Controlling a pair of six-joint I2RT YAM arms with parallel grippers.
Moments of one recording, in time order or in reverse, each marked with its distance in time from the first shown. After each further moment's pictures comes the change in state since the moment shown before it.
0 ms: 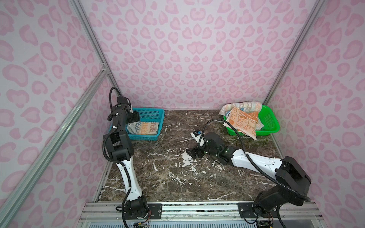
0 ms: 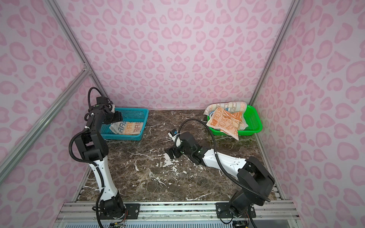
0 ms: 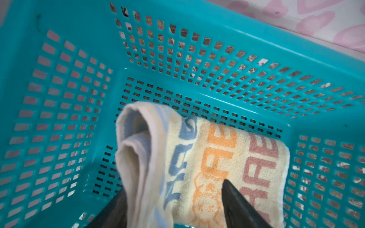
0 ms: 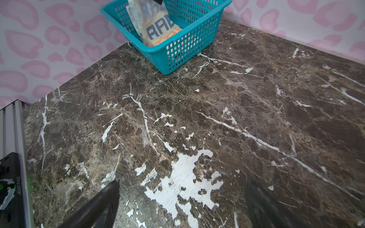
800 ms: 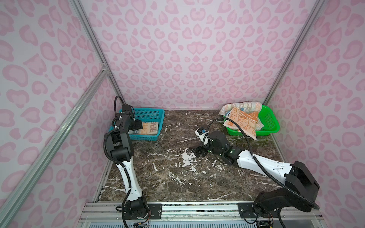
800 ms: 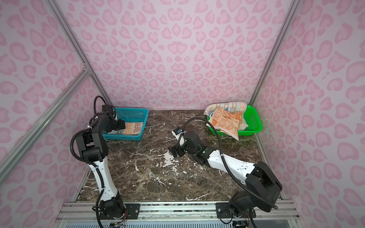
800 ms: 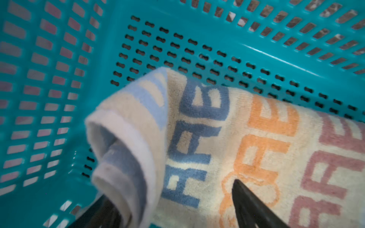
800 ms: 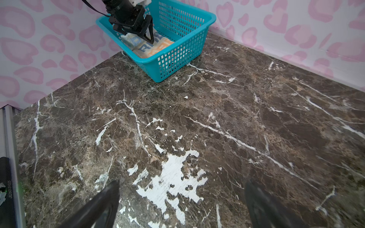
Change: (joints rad) left arm -0.011 -0.037 -0.251 0.132 -0.146 -0.032; right arm -0.027 -0.088 -0.026 -0.031 0.032 -0.034
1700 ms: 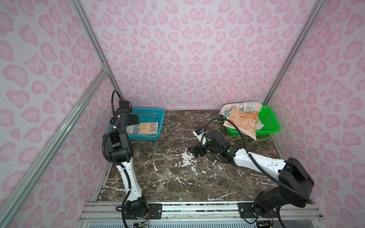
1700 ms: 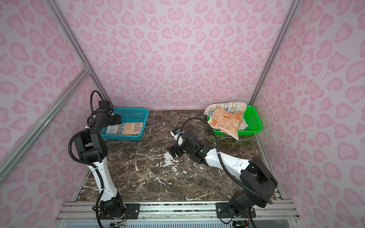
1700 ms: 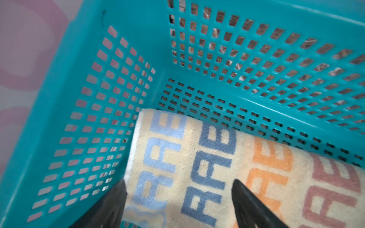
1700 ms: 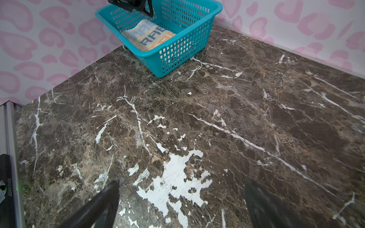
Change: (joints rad) left arm 0.000 -0.047 0.008 0.086 -0.050 0.029; right arm -0.002 0.061 0.024 0.015 -0.030 0.003
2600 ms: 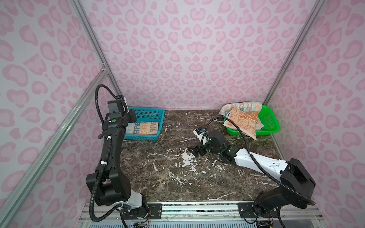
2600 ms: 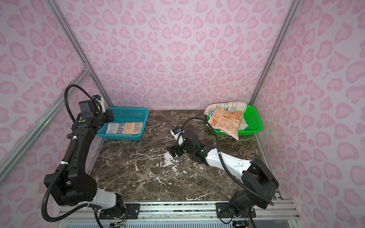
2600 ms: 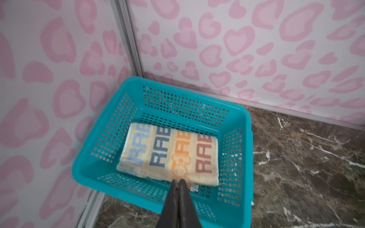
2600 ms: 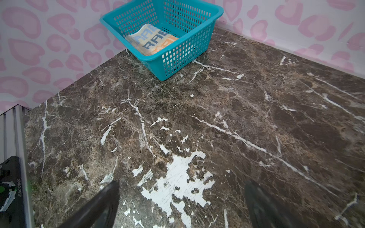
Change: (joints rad) left arm -0.064 -0.761 -0.497 0.144 0.171 -0.052; right arm -0.003 -0.030 0.013 -0.029 0.009 0.014
